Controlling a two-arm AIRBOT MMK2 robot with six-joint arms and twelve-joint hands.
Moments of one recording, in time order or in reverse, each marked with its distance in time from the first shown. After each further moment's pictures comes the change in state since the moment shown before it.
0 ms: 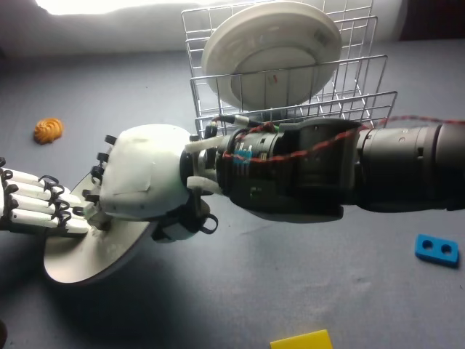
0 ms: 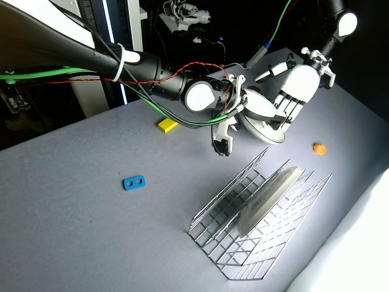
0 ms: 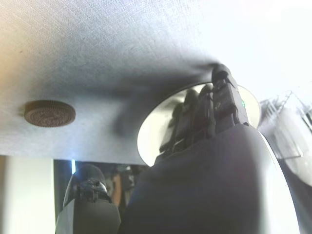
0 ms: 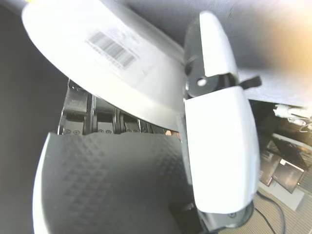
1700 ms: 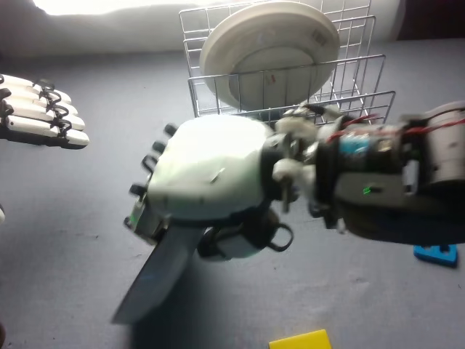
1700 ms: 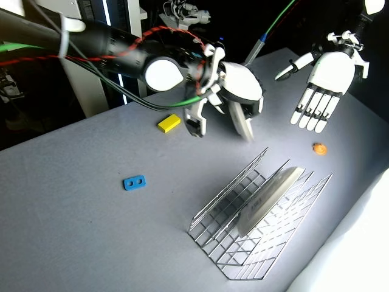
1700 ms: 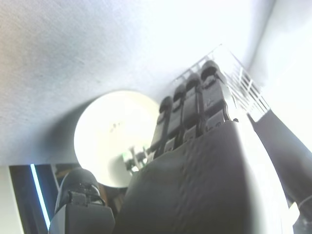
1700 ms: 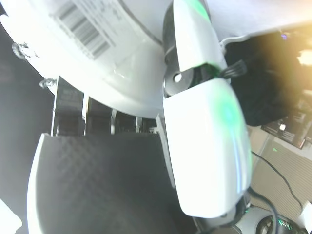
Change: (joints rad) left arm -0.361 0.049 0.037 0.101 -0.005 -0.057; right arm 0.074 0.346 -0.408 0.259 -0.040 0.006
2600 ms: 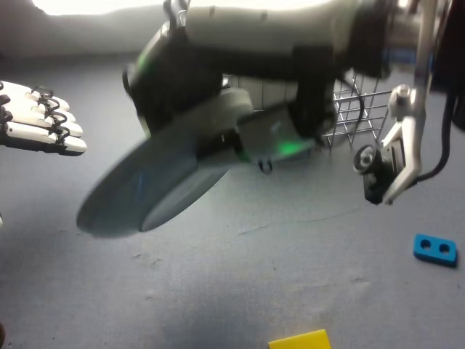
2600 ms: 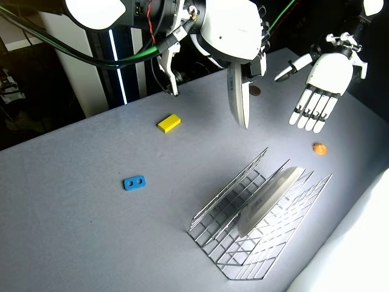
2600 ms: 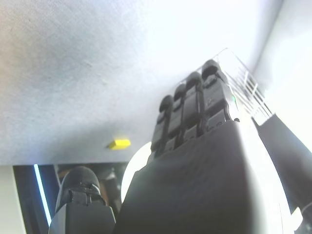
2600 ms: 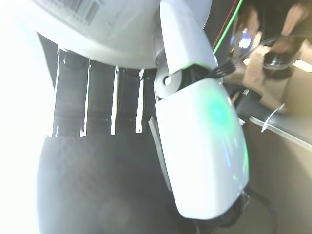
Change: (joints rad) left arm 0.018 0.000 -0.001 0.000 0.002 -0.001; right arm 0.240 0.284 -0.185 0.097 -0.068 0.403
